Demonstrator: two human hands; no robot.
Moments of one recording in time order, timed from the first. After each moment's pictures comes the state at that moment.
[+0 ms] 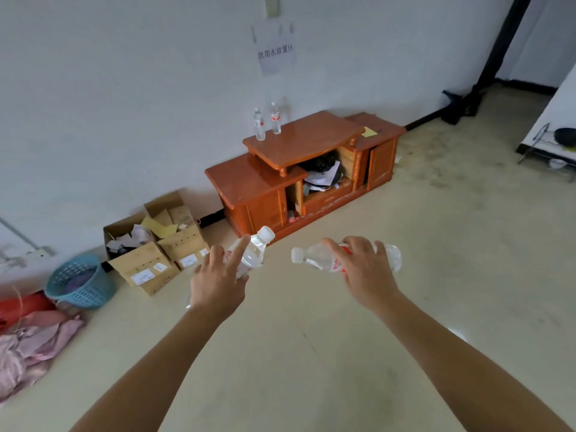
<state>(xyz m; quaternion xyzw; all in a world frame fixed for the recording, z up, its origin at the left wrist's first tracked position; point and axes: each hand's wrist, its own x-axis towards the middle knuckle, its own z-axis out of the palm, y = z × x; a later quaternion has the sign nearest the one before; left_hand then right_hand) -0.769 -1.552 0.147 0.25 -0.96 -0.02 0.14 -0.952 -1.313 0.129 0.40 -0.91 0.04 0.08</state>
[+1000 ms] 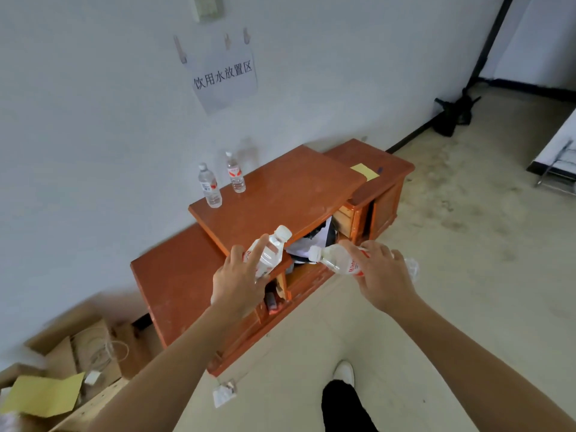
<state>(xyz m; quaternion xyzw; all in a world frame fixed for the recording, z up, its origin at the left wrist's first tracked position) -1.466 -1.880 0.092 0.16 -0.98 -0.09 0.10 -1.599 -1.612 0.083 0.32 -0.95 0.03 0.05</state>
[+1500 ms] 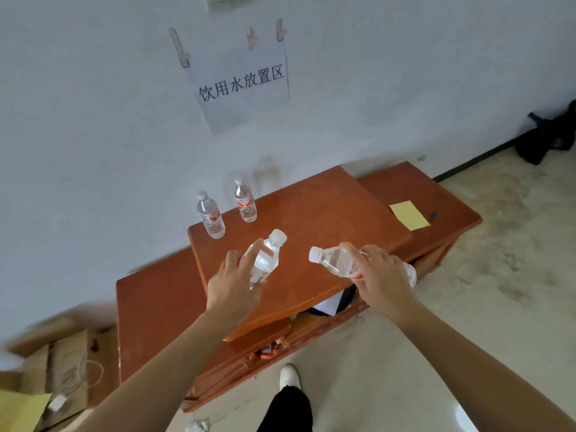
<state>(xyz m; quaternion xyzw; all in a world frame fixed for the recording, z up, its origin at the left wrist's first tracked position) -1.740 -1.993 0.088 0.29 -0.95 -0.11 0.09 -1.943 -1.756 0.082 0.42 -0.91 0.06 0.01</state>
